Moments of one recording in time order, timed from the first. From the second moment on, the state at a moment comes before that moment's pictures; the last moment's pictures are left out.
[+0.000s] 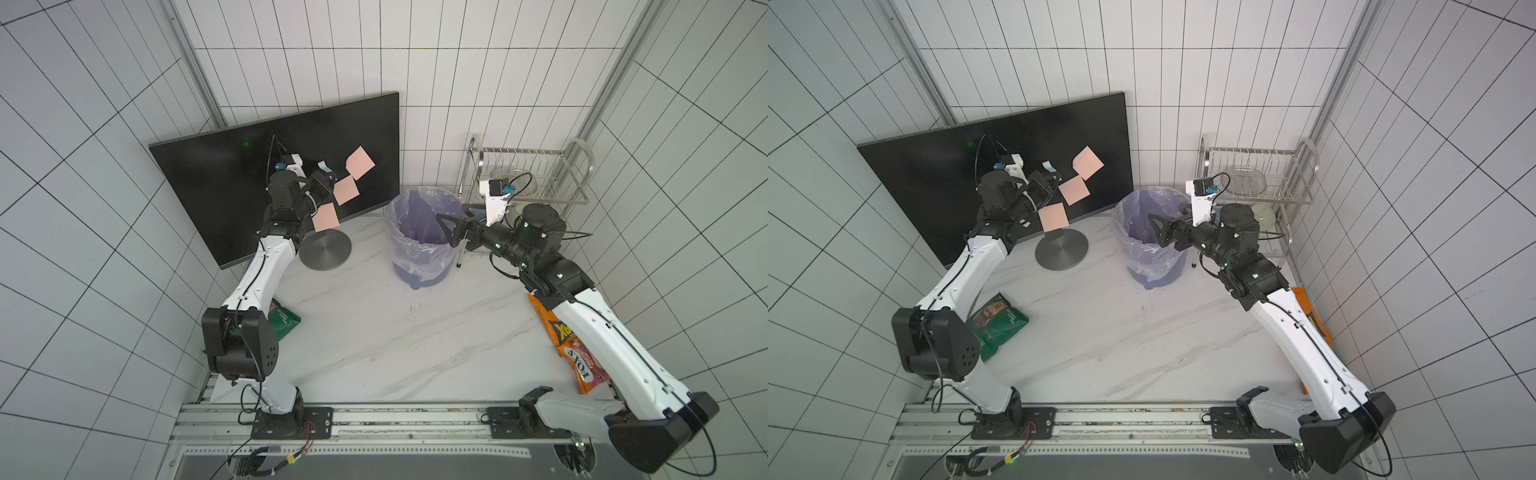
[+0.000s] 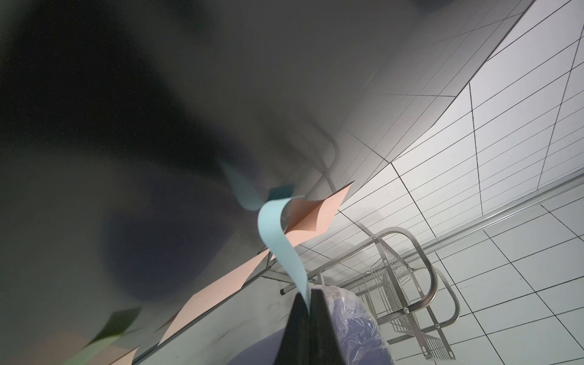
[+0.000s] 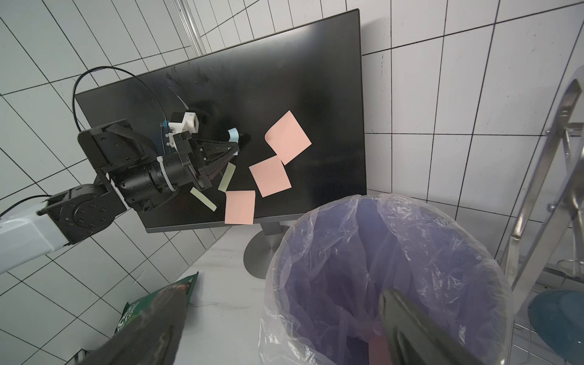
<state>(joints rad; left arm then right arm) -0.06 1.66 1.56 0.05 0.37 -0.87 0.56 1.20 1.34 -0.21 -0.26 0.24</state>
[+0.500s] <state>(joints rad) -0.15 1.50 1.46 0.02 0.34 -0.81 0.56 1.20 1.34 -0.21 -0.26 0.24</state>
